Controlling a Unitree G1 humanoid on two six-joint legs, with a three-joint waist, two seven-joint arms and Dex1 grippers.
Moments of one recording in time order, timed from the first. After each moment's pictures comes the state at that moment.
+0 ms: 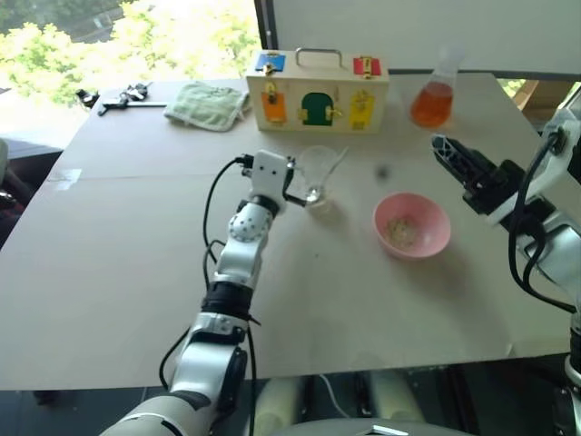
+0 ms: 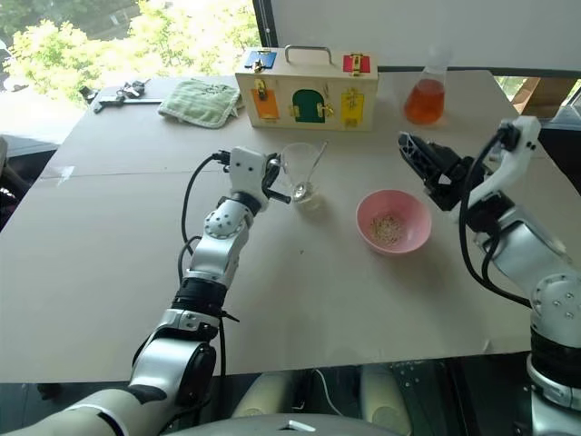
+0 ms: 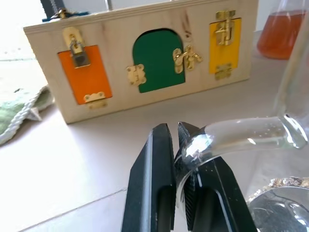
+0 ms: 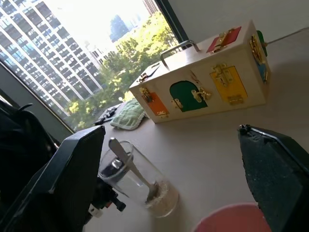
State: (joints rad) left arm -0.57 0.19 0.03 0.31 -0.01 0.02 -0.23; right arm -0.20 -0.62 -0.35 -0.51 1.48 0.70 -0.10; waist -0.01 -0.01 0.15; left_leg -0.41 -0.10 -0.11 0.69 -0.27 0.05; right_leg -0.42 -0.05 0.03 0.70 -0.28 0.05
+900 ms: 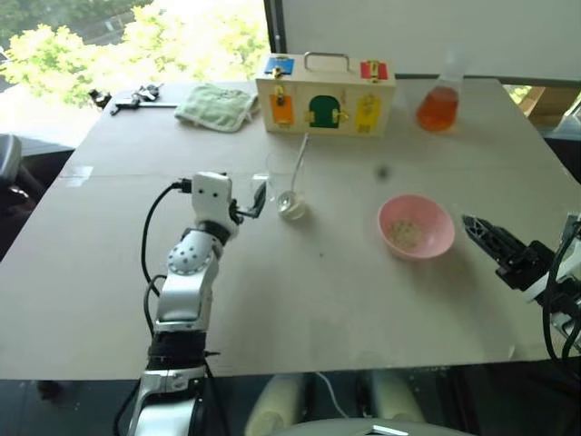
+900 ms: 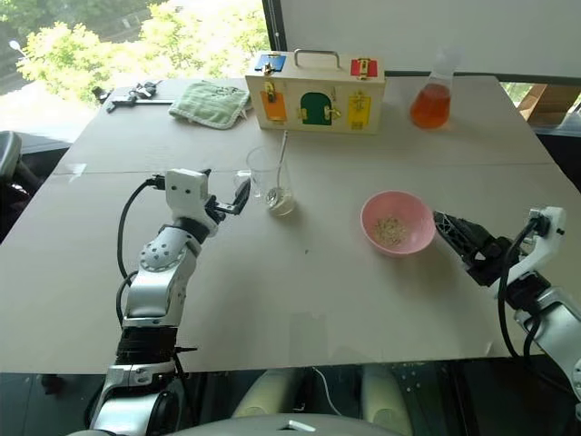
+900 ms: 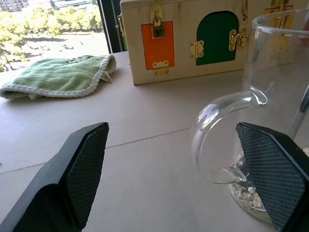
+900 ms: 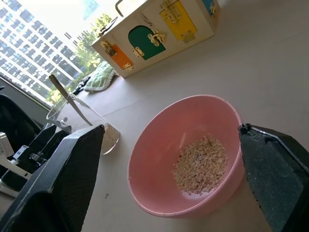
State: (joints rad) left arm -0.28 0.28 0.14 -0.07 -0.12 0.21 -0.29; right arm 0.21 -0.63 -0.49 -0.54 1.45 0.69 0.15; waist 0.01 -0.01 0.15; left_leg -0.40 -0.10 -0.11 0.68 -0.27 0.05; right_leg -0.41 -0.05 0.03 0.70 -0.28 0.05
